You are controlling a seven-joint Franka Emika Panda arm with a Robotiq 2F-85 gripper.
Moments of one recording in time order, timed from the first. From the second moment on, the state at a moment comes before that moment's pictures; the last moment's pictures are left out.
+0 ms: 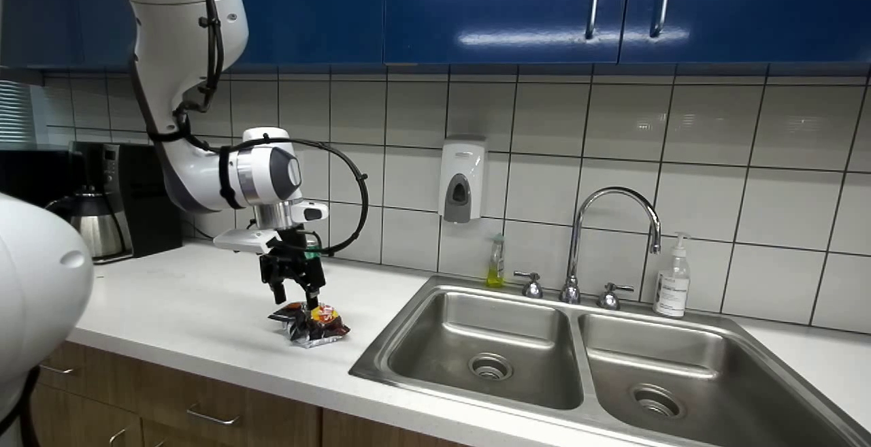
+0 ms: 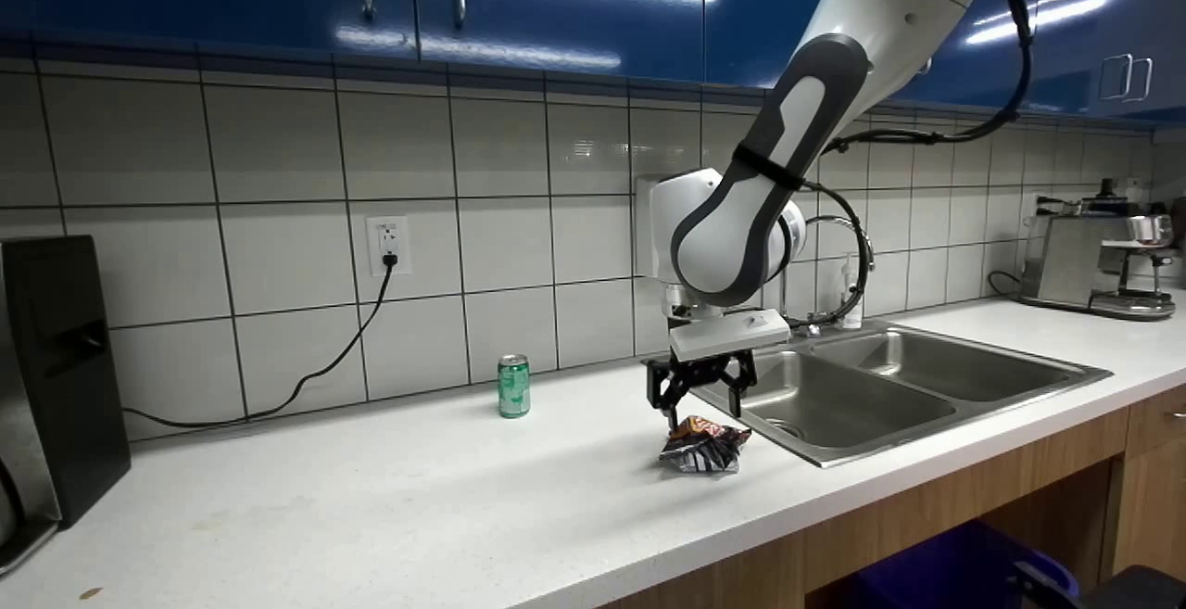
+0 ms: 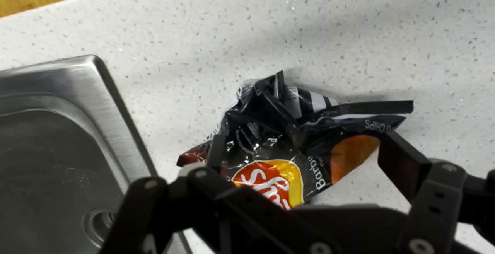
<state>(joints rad) 0.12 0.14 0.09 -2.41 -0.32 2.58 0.62</state>
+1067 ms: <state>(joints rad) 0.16 0.26 -0.04 -2.31 -0.33 2.59 0.64</state>
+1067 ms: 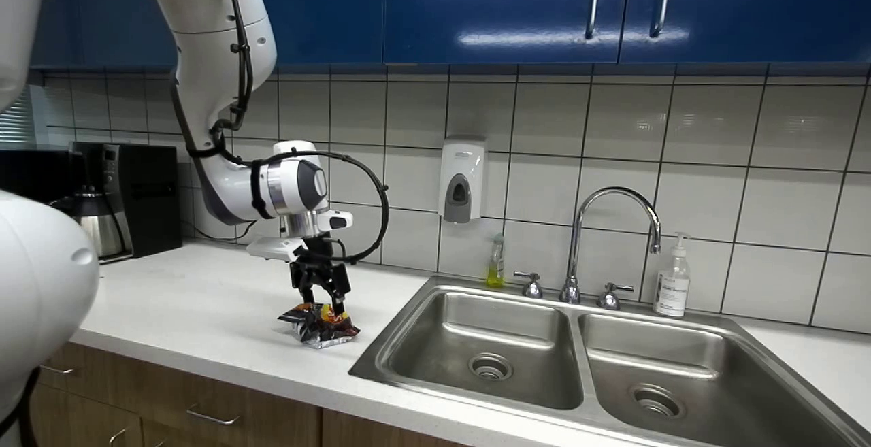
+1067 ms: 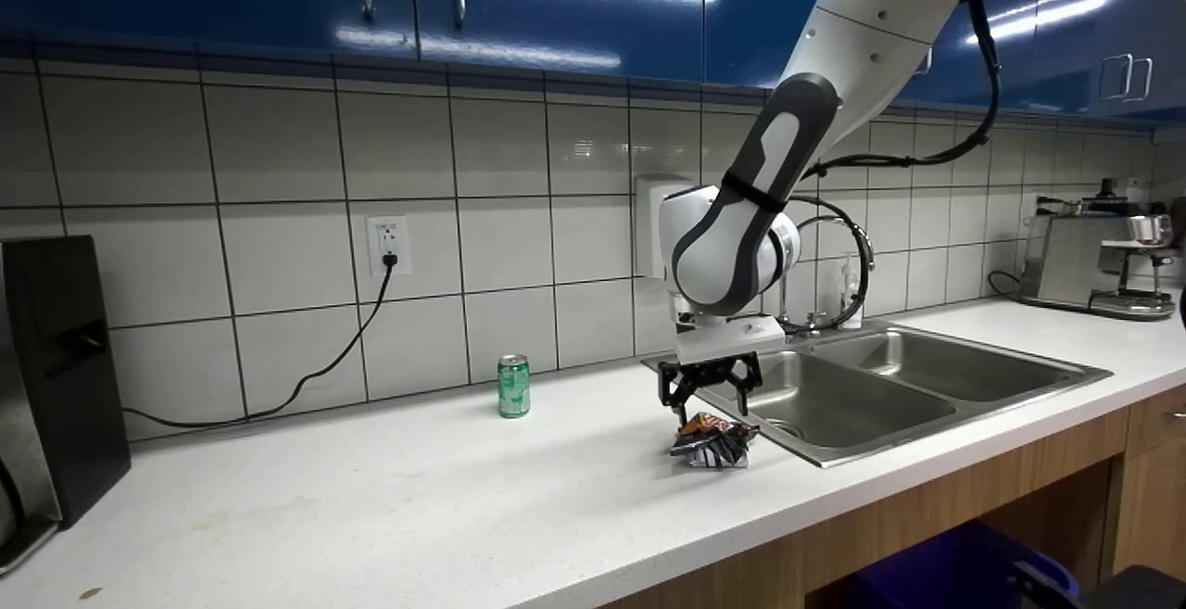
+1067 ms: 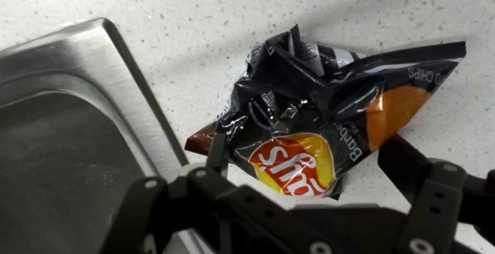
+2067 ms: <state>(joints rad) 0.17 0.30 -0.08 -2.30 -0.33 2.59 0.64</state>
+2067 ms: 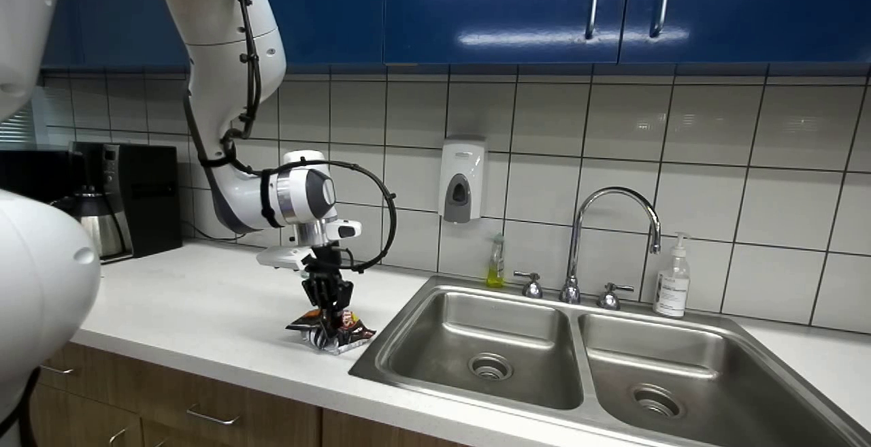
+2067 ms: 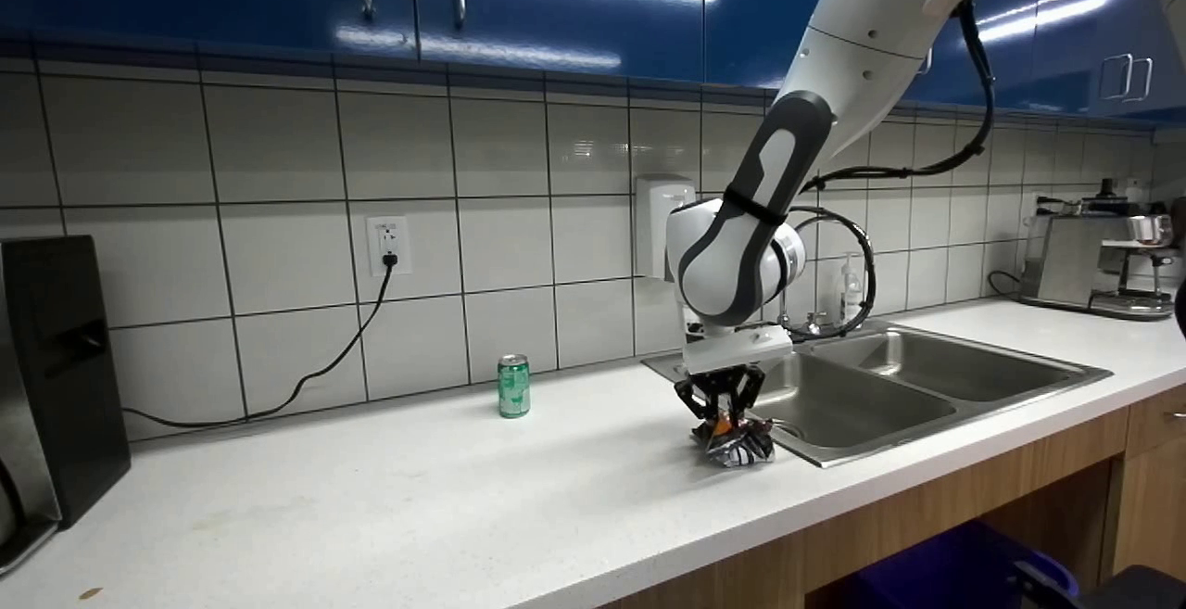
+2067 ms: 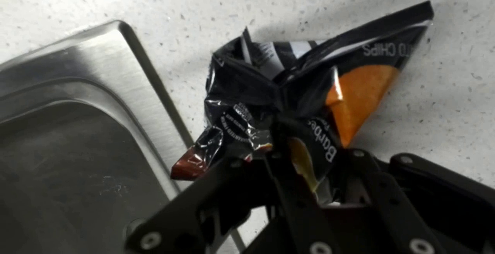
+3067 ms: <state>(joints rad) 0.17 0.25 -0.14 -2.30 -0.44 2.67 0.52</state>
